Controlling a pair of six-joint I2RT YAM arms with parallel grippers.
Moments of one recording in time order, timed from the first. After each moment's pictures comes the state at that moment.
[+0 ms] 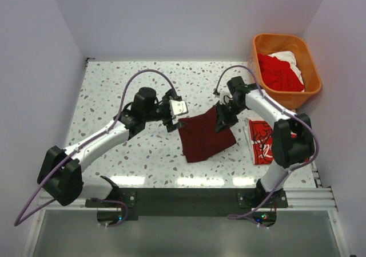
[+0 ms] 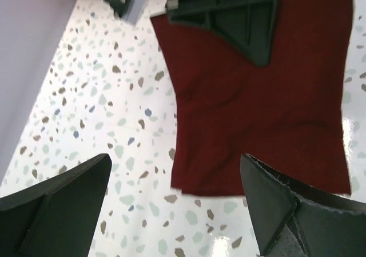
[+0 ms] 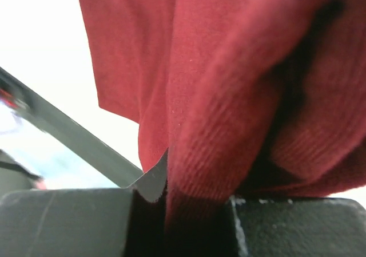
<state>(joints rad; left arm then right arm) -0.60 1.33 0.91 0.02 0.53 0.59 0.30 1.76 1.30 -0.90 -0.50 0.10</state>
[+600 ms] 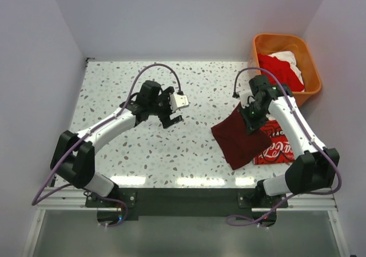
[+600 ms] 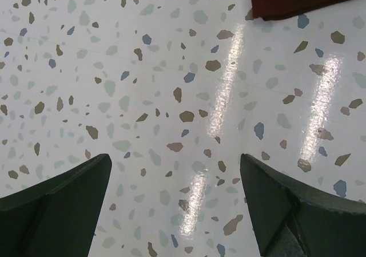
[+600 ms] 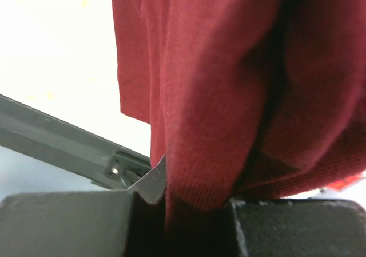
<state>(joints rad) -0.52 1.50 1.05 -0.25 0.42 0.67 0.20 1.43 1.33 -1.28 -0.11 -0.26</state>
